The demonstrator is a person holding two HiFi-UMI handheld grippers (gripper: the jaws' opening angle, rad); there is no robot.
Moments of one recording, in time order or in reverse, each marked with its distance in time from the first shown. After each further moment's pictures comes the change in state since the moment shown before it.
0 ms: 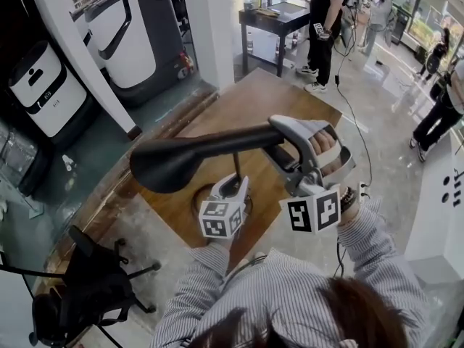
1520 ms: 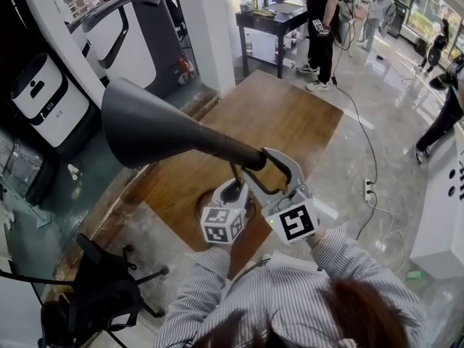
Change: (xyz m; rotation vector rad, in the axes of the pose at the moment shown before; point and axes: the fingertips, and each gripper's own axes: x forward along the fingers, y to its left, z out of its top) left arm 0.003 -0.002 0.001 0.056 -0.017 -0.009; right arm 0.004 0.058 0.001 1.056 -0.173 -0.022
